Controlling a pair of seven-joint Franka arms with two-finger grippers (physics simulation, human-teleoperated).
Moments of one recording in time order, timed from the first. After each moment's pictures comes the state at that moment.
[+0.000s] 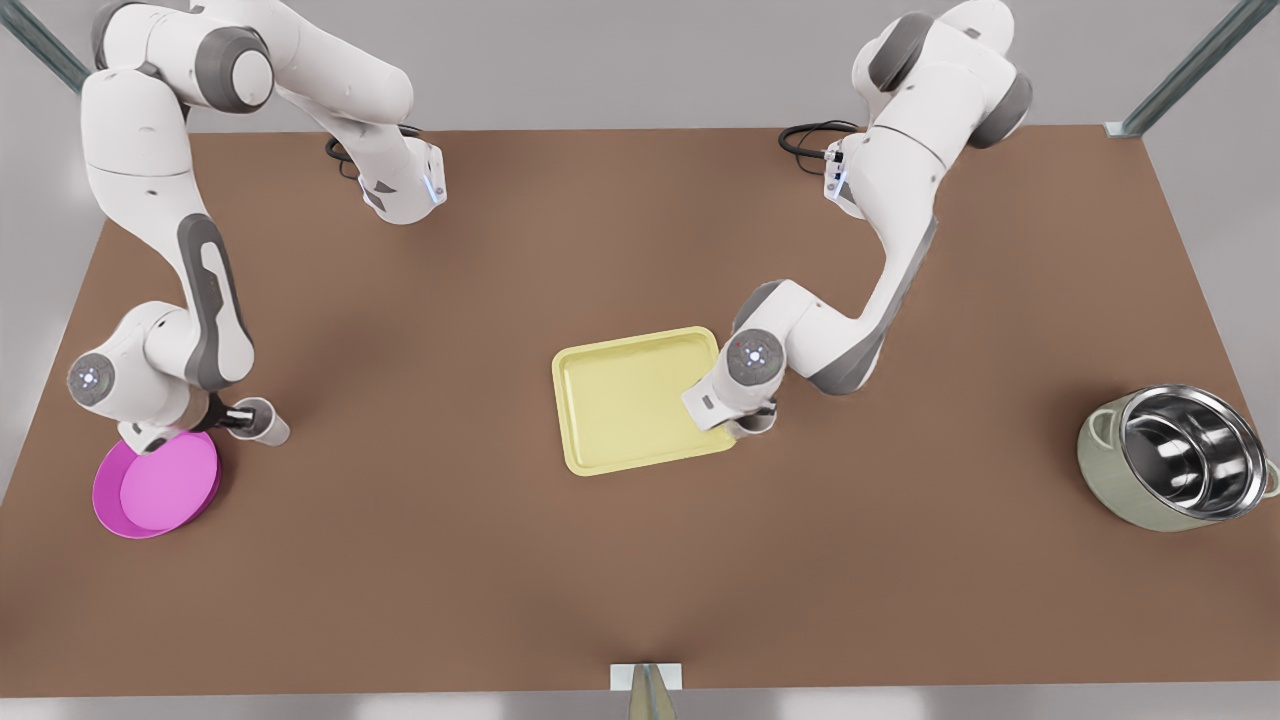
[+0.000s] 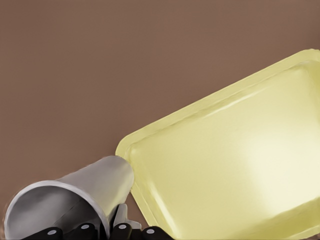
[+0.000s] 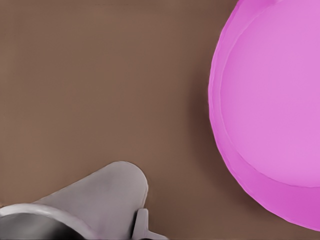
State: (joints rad) left arm -0.34 0.63 -0.33 -1.51 0.19 1.97 -0.44; right arm -0.29 0.47 -0.02 -1.94 0.01 2.32 -0.35
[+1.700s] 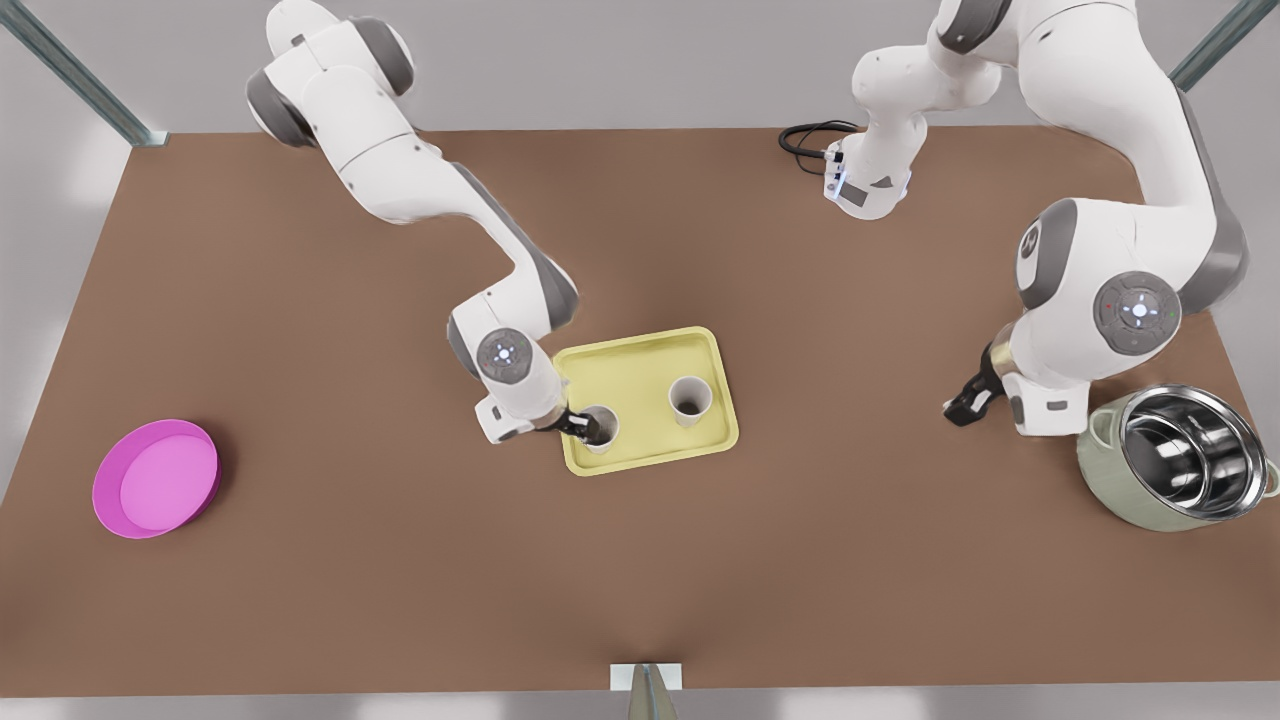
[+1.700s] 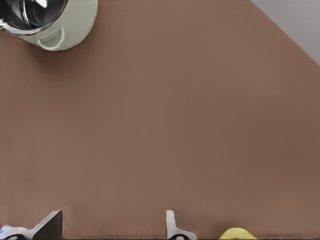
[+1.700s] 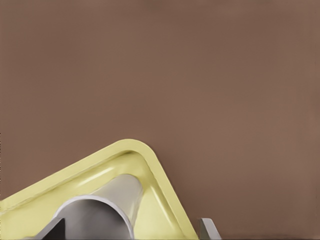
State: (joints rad) left arm -0.01 0.29 -0.17 -1.35 0.11 1.44 -0.95; right arm 0.41 0.59 0.15 -1.54 -0.01 2.17 0.86
